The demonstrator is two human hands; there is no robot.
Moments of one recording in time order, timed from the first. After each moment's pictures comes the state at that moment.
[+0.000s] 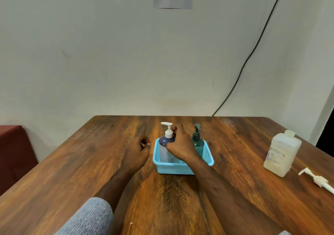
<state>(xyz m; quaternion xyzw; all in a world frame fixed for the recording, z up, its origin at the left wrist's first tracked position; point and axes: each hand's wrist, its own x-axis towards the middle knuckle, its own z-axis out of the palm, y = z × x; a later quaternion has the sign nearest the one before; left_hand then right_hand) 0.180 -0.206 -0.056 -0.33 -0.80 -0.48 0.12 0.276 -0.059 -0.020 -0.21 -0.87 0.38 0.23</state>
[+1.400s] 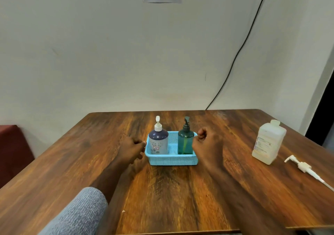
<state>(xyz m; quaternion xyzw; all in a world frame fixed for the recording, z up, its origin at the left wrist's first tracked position) 0.191 -0.207 -0.054 -0.26 -0.83 -0.48 -0.10 0.369 -0.017 -0.040 -0.30 -0.79 0.29 0.46</state>
